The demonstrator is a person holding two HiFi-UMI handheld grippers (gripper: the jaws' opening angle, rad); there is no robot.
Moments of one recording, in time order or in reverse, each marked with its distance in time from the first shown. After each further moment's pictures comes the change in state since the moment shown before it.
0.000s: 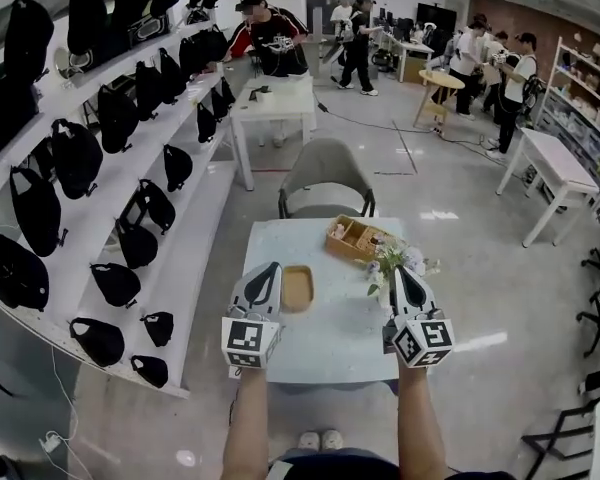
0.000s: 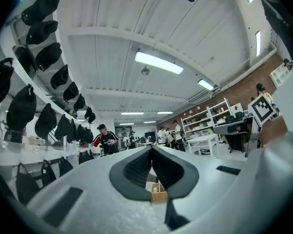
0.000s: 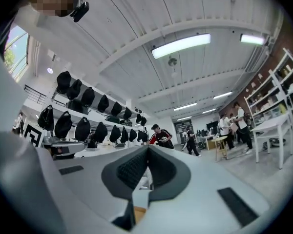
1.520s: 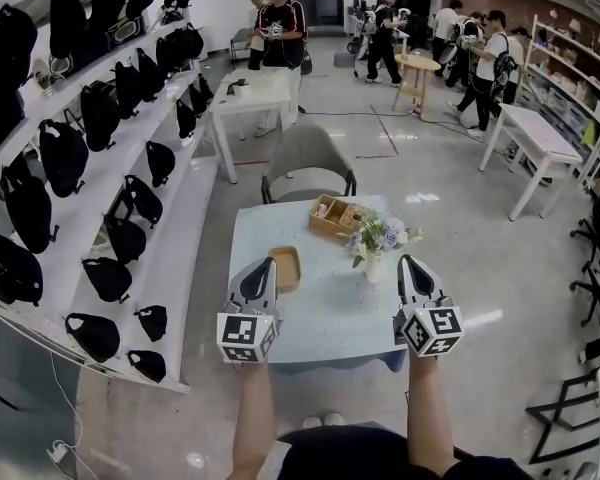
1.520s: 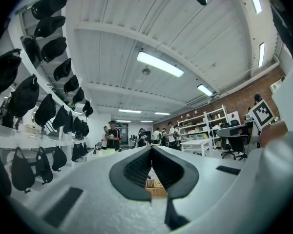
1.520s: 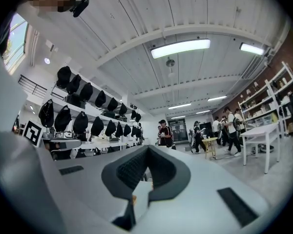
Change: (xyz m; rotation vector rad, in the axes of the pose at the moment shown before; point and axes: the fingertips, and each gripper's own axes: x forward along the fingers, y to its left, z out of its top) left arm -0.034 -0.047 -0.007 -0.079 0.004 -0.046; right arm -0.081 -0.025 0.003 -0.046 0.043 -0.078
